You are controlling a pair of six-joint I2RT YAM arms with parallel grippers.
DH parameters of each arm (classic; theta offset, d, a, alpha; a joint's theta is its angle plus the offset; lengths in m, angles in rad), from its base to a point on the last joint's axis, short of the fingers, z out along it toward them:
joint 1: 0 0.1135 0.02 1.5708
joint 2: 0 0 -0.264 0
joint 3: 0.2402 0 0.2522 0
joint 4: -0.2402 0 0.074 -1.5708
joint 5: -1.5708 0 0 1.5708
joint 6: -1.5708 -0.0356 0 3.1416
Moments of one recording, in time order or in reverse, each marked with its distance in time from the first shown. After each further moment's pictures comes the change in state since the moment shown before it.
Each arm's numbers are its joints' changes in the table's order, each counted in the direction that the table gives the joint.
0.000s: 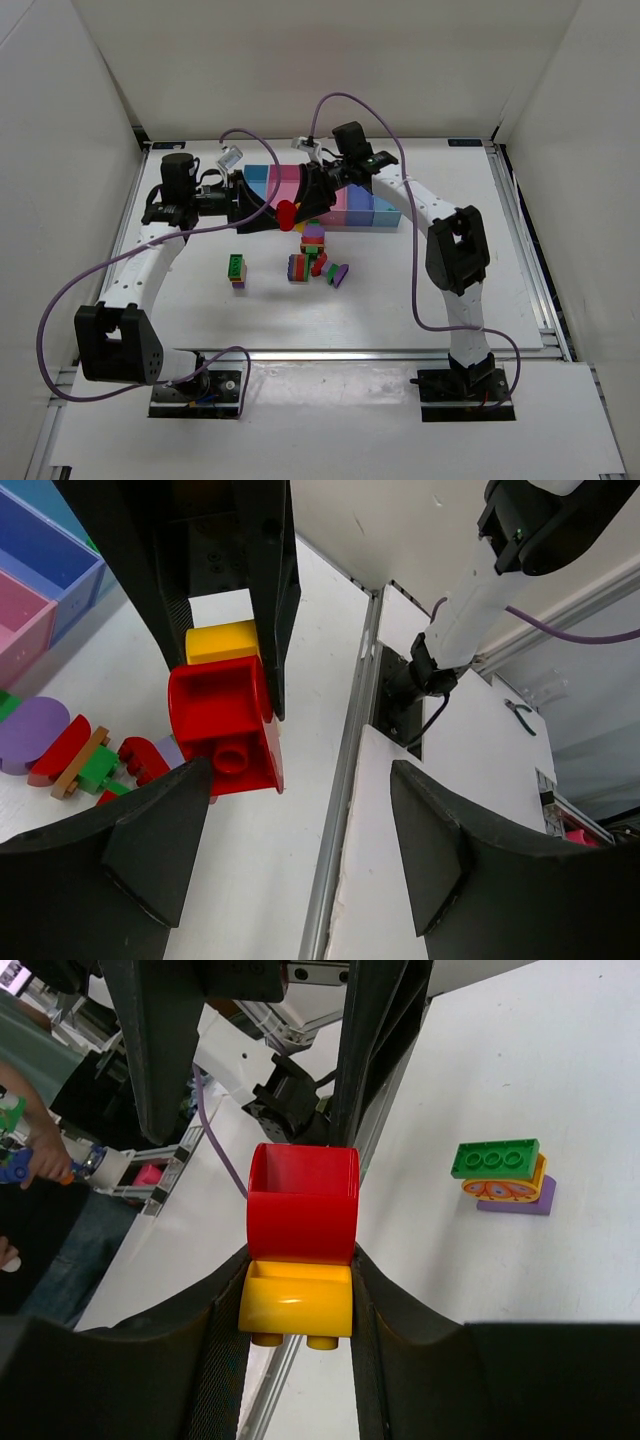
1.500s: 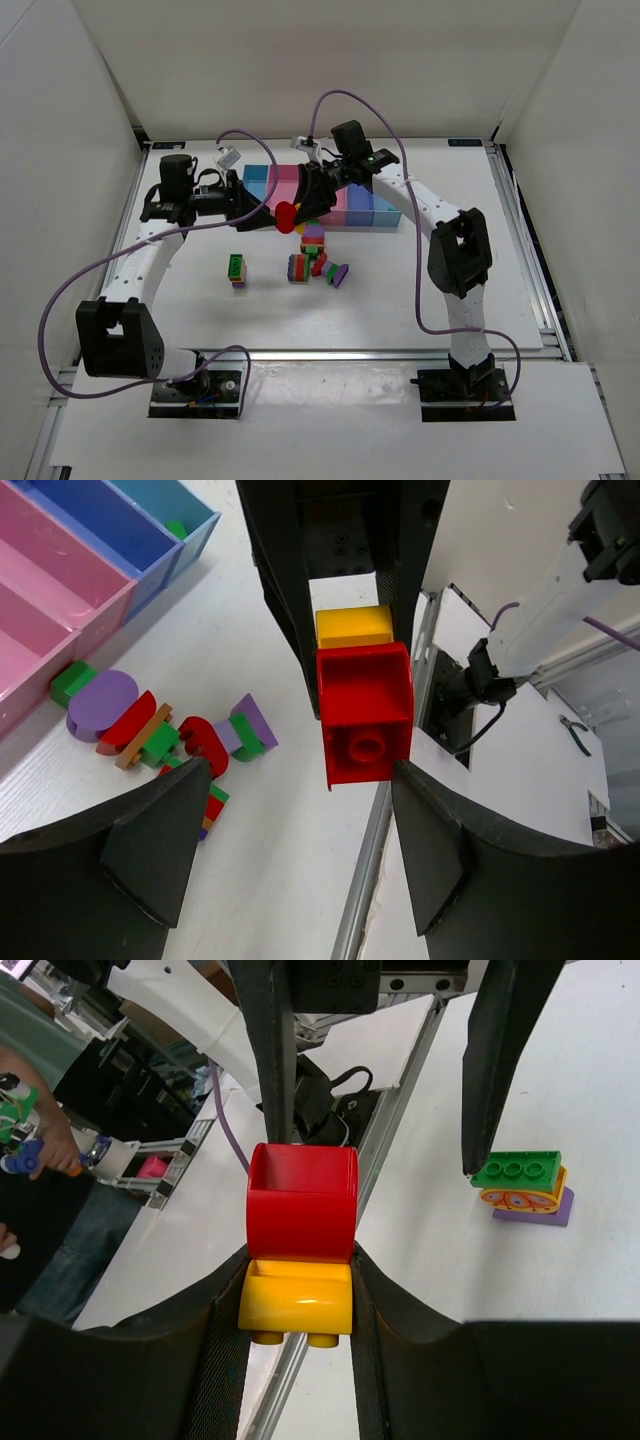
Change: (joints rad) left arm 0.019 -0.023 0.012 -0.078 0.108 -0.104; right arm 0.016 0.028 0.008 -0.057 0.002 0.045
